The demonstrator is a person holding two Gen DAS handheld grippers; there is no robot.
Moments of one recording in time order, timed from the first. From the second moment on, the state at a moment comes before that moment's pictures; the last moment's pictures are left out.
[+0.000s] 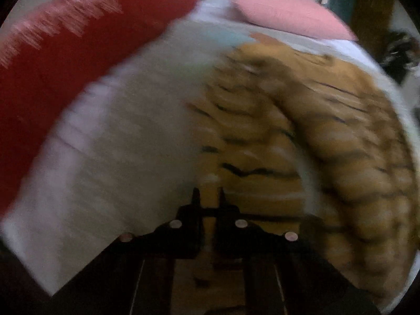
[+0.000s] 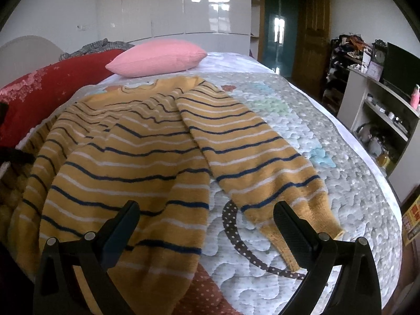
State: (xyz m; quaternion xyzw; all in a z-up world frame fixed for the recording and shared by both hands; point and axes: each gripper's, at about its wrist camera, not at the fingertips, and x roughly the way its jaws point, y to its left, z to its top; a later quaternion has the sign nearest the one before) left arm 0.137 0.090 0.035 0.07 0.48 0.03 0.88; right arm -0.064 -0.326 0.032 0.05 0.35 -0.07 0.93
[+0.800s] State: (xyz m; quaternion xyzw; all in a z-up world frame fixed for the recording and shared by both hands) left arm 0.002 0.034 0.027 -0.15 0.48 -0.24 0.83; right arm -0.079 -0.311 0.036 0.06 0.34 -0.05 0.94
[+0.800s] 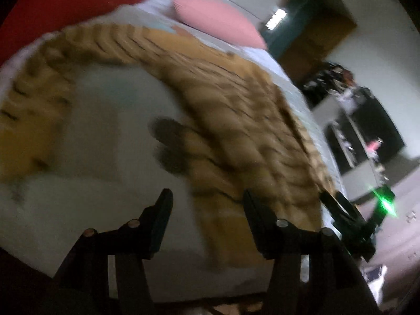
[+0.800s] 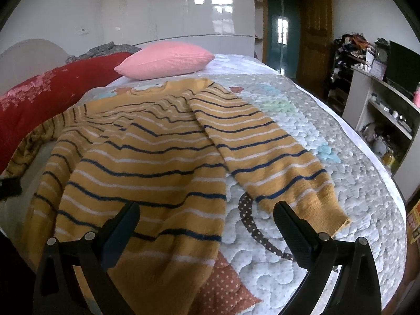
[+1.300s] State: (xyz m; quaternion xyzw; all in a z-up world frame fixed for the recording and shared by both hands) left arm -0.026 0.097 0.050 -0.21 0.43 -0.10 0.87; right arm -0.105 -0.349 0.046 0.10 0.32 -0.09 0.94
